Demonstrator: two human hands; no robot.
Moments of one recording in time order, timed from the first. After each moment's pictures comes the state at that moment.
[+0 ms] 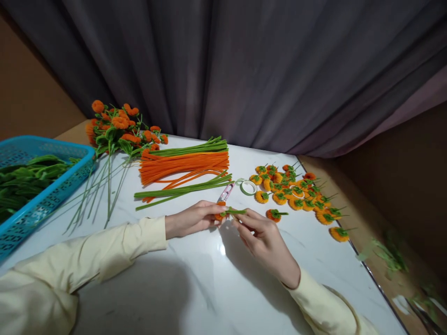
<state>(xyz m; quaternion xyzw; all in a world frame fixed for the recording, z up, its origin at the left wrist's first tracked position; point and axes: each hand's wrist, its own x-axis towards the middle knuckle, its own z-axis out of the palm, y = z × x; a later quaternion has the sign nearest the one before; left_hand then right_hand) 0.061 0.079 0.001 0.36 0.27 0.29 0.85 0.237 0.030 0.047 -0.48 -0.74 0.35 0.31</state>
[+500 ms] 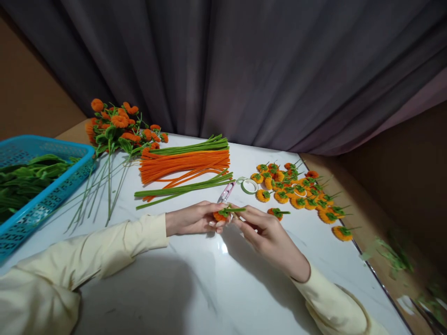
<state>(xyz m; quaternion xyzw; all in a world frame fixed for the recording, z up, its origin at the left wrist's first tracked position) 0.056 0.082 -0.003 0.32 0.19 0.23 0.90 0.244 0.038 0.053 -0.44 -0.78 0.36 0.27</state>
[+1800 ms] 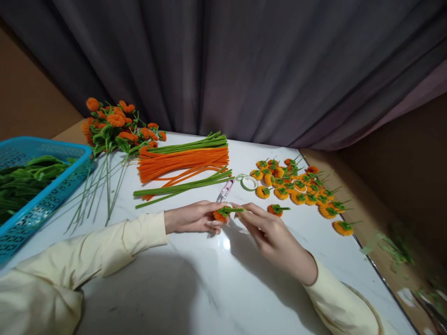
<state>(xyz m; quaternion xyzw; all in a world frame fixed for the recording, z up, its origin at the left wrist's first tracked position) 0.053 0.084 -0.004 0.35 0.19 0.17 0.90 0.254 0.033 0.047 -0.37 -0.85 0.24 0.26</state>
